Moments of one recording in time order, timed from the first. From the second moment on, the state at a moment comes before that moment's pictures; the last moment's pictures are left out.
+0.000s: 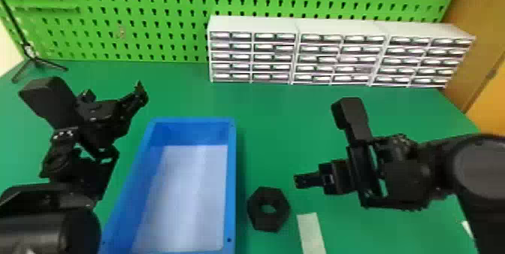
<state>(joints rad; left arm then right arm) 0.01 0.07 0.07 -1.86 0.27 0.19 0.04 -0.24 -0.28 0.08 -2.02 -1.01 1.57 -0.43</state>
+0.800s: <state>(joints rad) 0.00 0.07 0.06 -1.86 0.27 0.19 0.04 -0.31 -0.27 0.22 -1.89 -0.98 1.53 -0.43</state>
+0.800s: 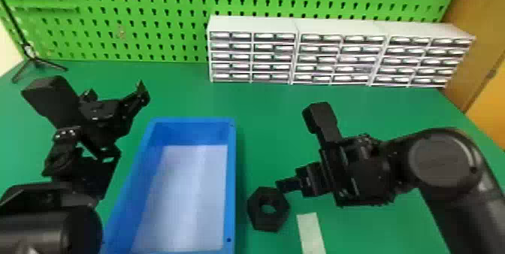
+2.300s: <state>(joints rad) 0.00 0.07 0.06 -1.85 0.27 0.19 0.04 -0.36 -0.23 0.34 -1.78 -0.75 1.47 -0.22</state>
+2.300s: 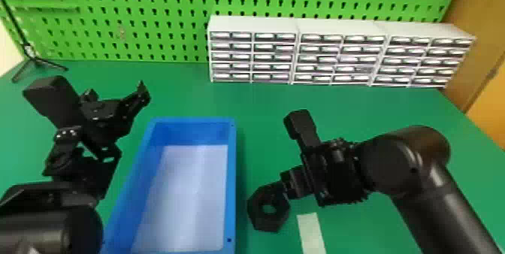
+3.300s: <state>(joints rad) 0.00 0.07 0.06 -1.85 0.27 0.19 0.04 -0.35 -0.23 0.38 -1.73 -0.46 1.39 0.09</state>
